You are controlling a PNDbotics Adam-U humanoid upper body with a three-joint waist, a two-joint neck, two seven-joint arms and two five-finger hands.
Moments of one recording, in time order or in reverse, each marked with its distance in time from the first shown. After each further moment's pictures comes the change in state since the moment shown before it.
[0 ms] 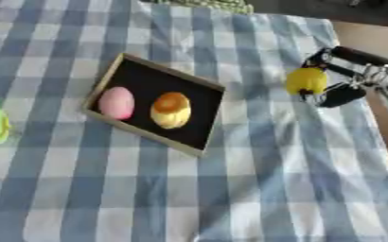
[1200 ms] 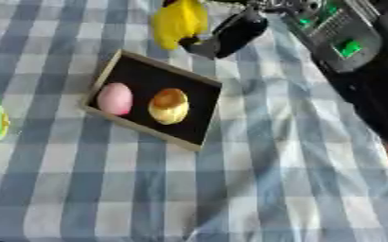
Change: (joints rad) left arm -0.027 0.037 -0.019 0.000 0.005 -0.030 -0.026; right arm -0.494 0.236 0.269 -0.215 0.069 0.024 0.220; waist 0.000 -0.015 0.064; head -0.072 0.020
